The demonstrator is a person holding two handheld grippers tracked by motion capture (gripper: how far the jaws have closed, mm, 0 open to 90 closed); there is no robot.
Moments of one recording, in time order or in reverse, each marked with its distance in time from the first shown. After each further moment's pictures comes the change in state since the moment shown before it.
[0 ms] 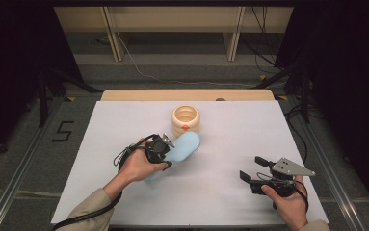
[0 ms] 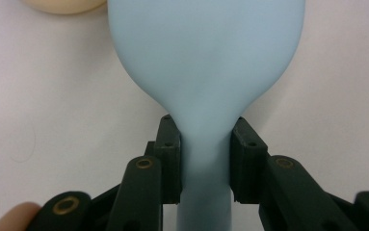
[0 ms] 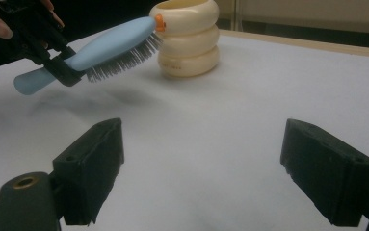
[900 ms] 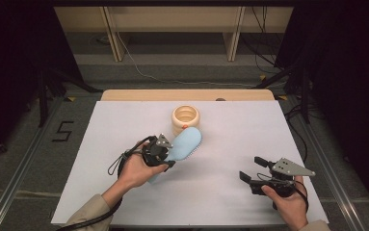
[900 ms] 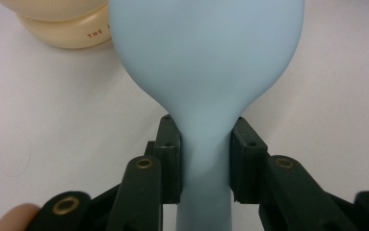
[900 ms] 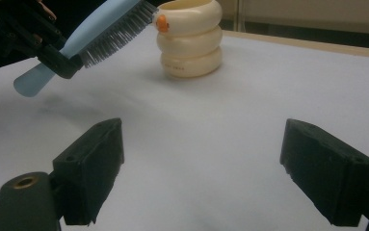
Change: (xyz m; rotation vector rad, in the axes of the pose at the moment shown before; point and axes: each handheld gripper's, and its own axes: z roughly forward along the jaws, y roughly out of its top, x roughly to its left) left arm -0.010 -0.007 -0.011 -0.158 -0.013 -0.043; right arm 0.000 0.000 0.000 -0.007 0.012 -0.003
